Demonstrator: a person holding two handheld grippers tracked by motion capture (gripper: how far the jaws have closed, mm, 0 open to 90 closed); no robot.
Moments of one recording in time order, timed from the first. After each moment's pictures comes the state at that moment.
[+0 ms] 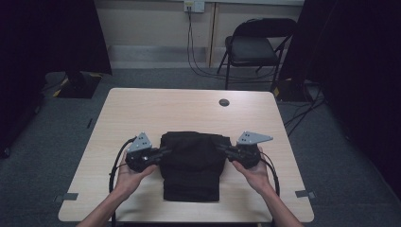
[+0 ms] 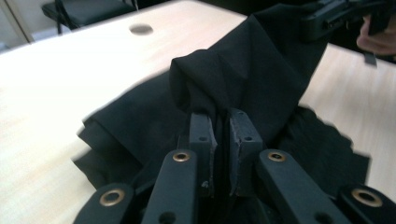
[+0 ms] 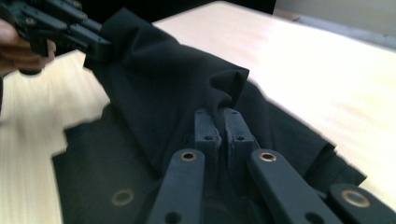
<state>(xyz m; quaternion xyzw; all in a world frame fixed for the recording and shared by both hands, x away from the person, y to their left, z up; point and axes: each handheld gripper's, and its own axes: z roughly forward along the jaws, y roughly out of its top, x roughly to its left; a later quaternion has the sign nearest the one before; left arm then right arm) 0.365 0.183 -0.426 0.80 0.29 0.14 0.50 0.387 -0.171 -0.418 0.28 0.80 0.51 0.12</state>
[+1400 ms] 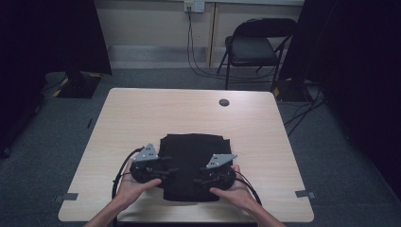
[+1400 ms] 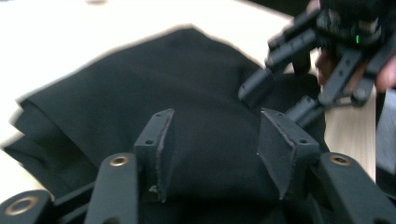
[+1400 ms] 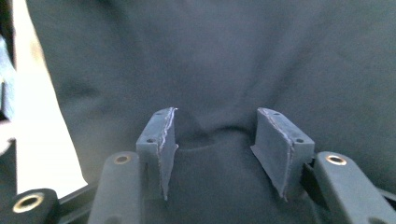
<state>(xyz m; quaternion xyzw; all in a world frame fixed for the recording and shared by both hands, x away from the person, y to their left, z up) 0.351 0.168 -0.447 0.84 0.26 0.08 0.47 0.357 -0.106 -0.476 0.24 0.88 0.41 0.06</state>
